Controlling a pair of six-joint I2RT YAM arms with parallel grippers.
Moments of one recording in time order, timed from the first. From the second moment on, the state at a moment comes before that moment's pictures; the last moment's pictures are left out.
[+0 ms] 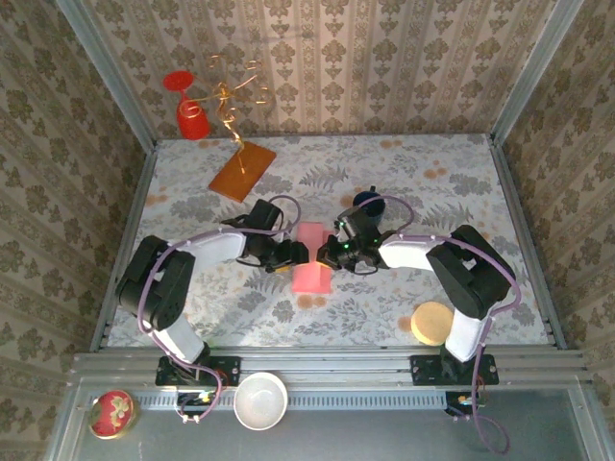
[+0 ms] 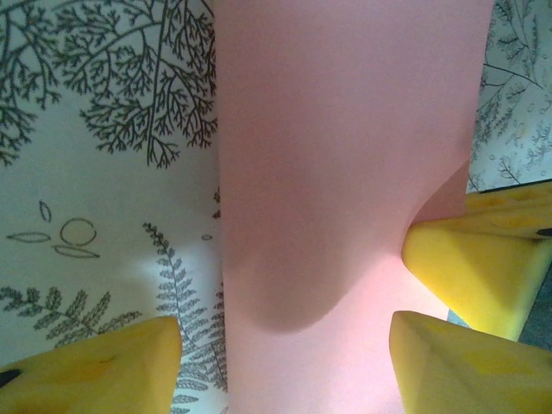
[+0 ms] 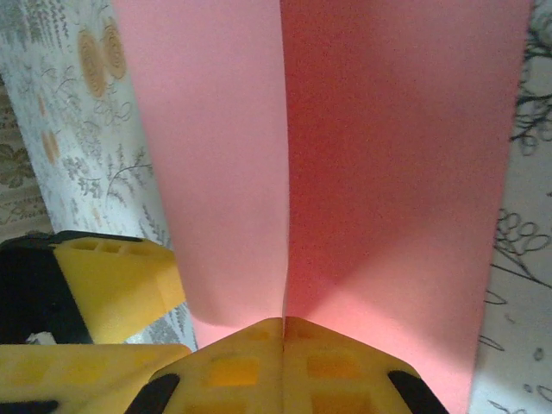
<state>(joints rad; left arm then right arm) -0.57 1.67 0.92 -0.42 0.47 -0.58 0.60 1.79 0.89 0.03 -0.43 1.00</state>
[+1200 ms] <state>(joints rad) -0.63 1.84 1.07 -0.54 0.30 -0.59 0.56 1.60 0.85 -0.18 -0.22 0.94</state>
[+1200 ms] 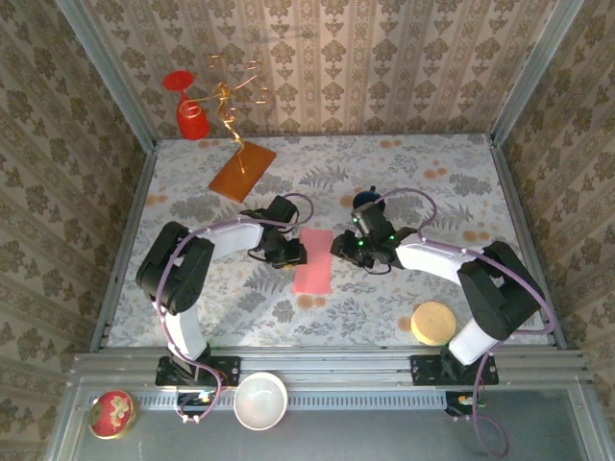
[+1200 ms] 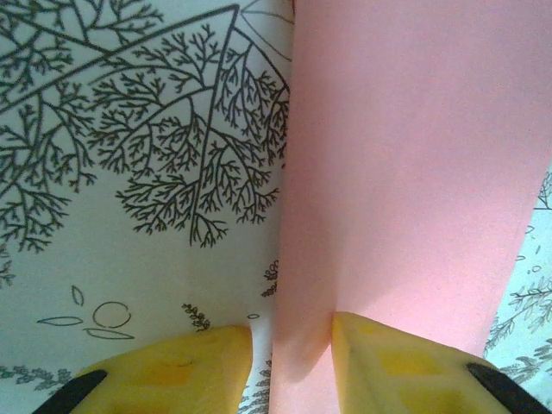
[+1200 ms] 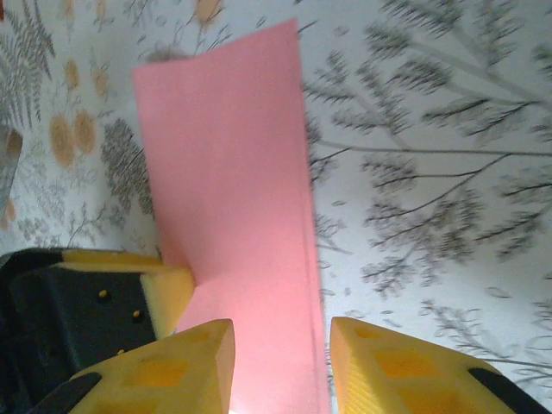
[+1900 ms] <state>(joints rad) -0.67 1.88 1.14 -0.62 0.22 -0.64 0.53 1.61 0.81 -0.10 -0.24 0.93</state>
